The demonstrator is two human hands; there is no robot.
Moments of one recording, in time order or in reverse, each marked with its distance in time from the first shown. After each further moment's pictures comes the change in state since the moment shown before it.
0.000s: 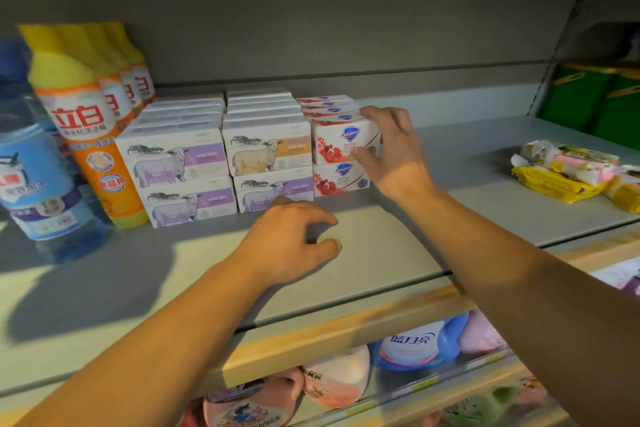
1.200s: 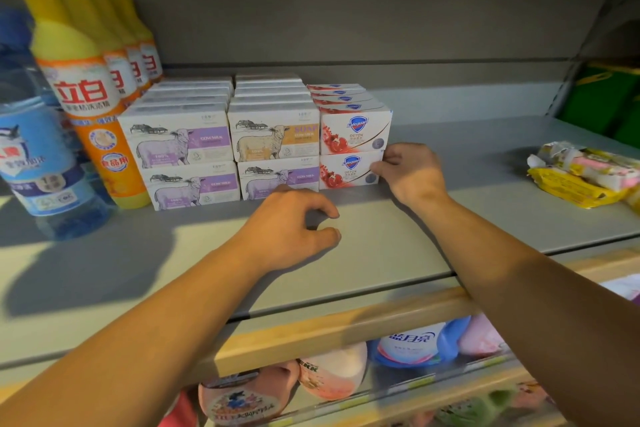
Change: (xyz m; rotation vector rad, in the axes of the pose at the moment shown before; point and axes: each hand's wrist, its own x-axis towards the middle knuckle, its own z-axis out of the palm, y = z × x) left_hand 0.000 0.005 -0.005 -0.087 0.021 -0.081; right_hand -0.011 0.031 0.011 0.142 -0.131 0.323
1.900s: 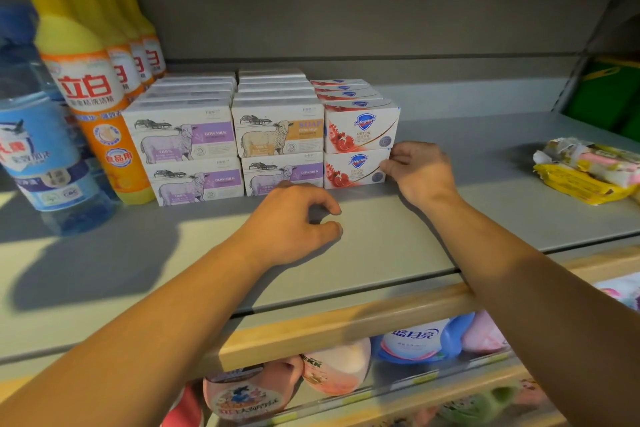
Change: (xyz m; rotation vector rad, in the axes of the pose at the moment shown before) left_hand -0.001 0.001 -0.001 -0.020 0.013 -0.025; right_hand -0.006 0.006 -0.004 0.079 0.013 -0.017
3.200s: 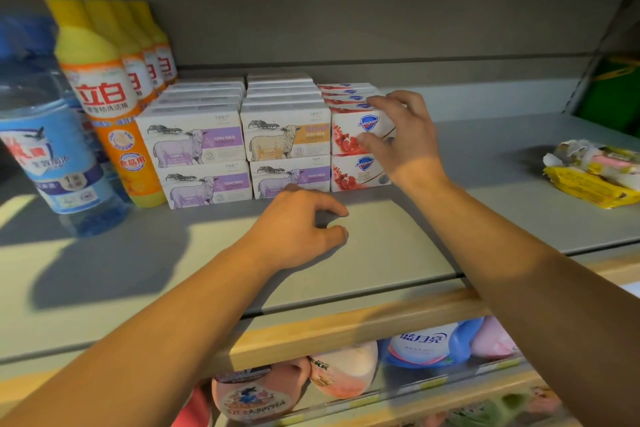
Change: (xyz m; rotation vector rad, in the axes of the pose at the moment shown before) left_hand 0.001 -0.002 0.000 0.054 -0.007 0.003; right_hand 0.004 -0.052 0.008 -0.155 0.087 -0.358
